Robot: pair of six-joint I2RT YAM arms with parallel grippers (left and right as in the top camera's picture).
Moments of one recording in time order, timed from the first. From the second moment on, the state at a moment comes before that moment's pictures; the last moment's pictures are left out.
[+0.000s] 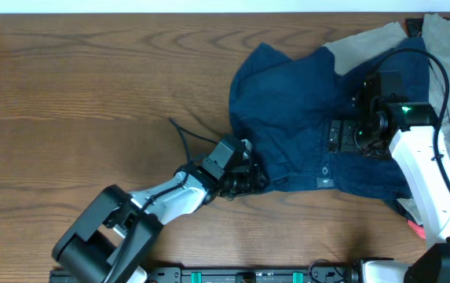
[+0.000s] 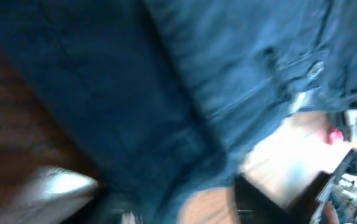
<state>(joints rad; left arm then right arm) -0.71 1.69 0.69 0.03 0.46 -0.89 0.04 1.48 1.16 -1.05 0.00 0.22</state>
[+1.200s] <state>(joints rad) 0.22 1.52 1.18 -1.03 0.38 -0.48 0.04 1.48 1.16 -0.97 -0.10 0.22</state>
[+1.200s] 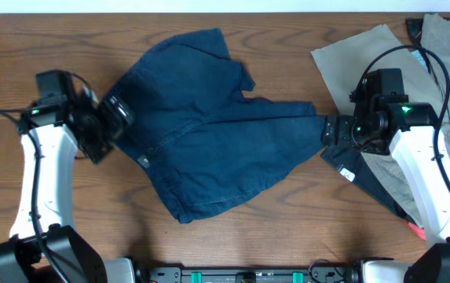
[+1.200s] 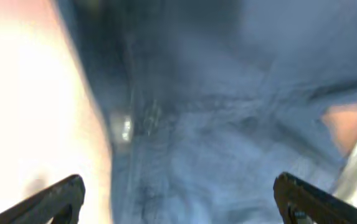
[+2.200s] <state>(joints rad) -0.10 1.53 0.73 -1.14 0.17 -0.62 0.04 1.48 1.16 -0.95 -0.11 0.22</state>
